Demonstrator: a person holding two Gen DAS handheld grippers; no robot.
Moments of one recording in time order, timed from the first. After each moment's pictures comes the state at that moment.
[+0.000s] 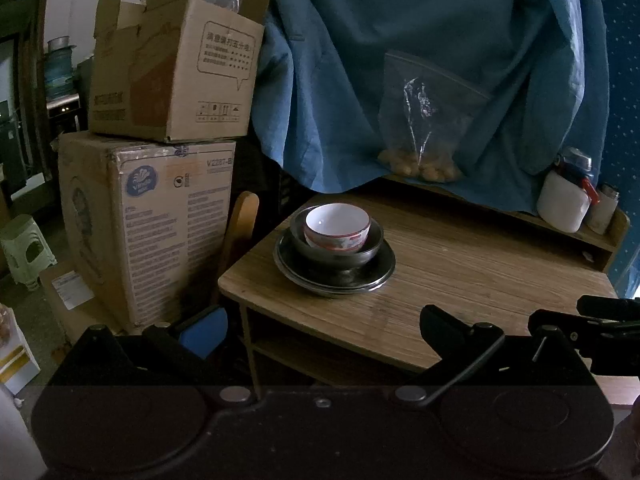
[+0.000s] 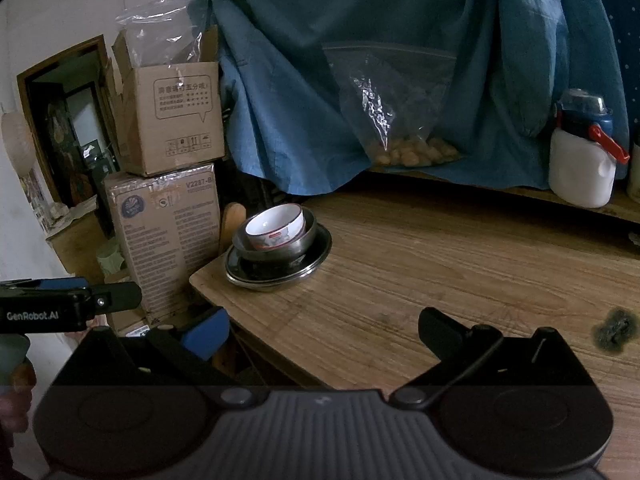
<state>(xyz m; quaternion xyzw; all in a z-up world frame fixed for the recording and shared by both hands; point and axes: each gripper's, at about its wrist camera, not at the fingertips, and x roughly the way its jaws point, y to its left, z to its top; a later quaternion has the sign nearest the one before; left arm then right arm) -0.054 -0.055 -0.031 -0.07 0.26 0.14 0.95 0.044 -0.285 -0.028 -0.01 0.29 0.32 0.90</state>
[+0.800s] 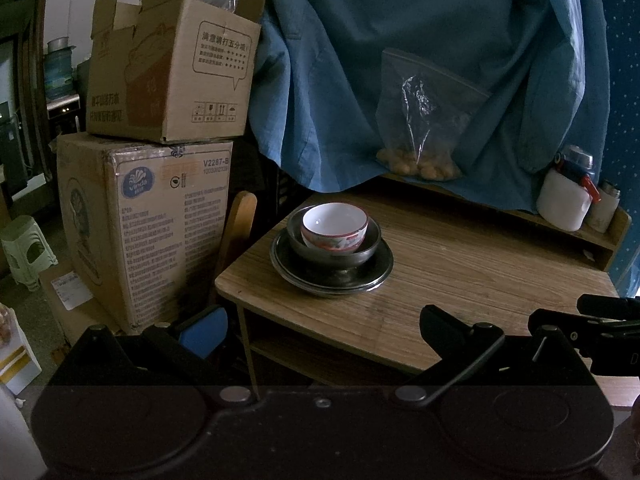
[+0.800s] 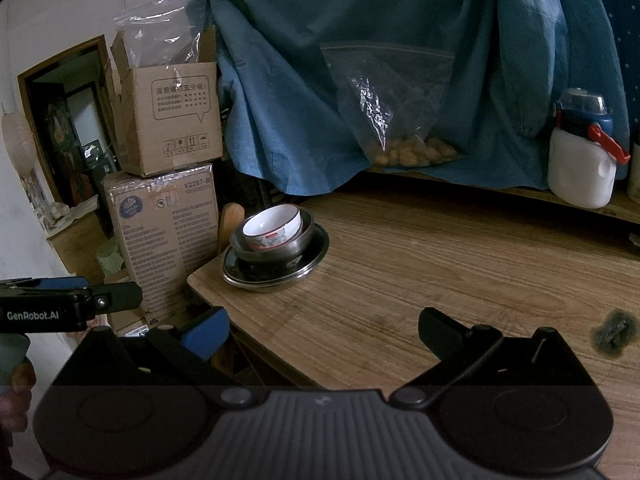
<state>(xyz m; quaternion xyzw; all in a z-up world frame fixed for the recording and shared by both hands) -0.052 -0.057 -0.032 -0.07 0.26 0.14 0.95 0.044 -0.286 -0.028 -0.01 0.29 0.32 0.90</state>
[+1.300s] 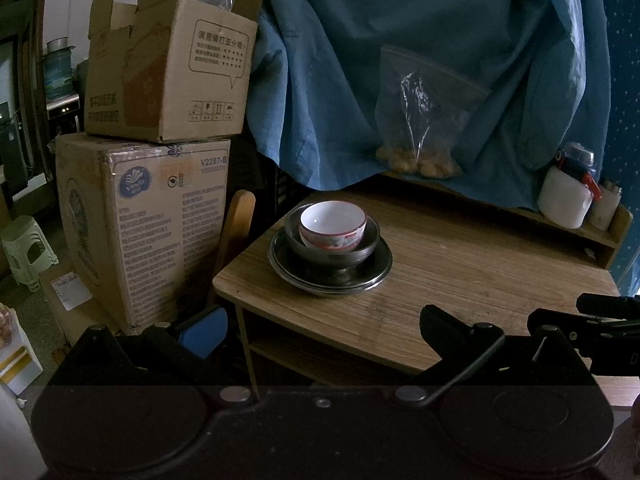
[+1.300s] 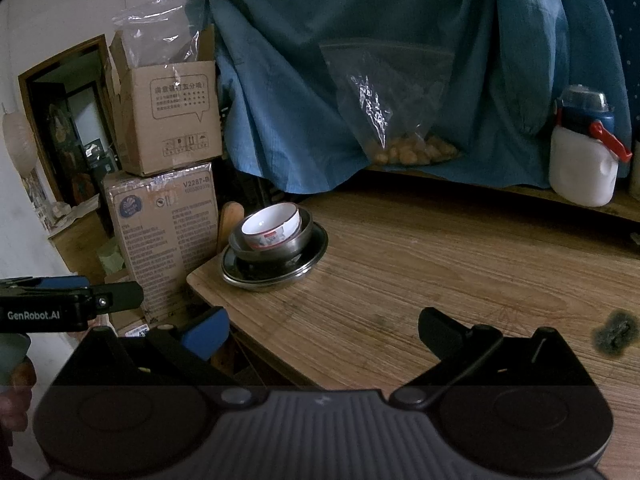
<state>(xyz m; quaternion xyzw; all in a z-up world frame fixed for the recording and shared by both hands) -0.048 -0.060 -0.033 -0.07 0.27 0.14 0.95 0.048 -0.288 -0.029 0.00 0.29 0.32 0.90</state>
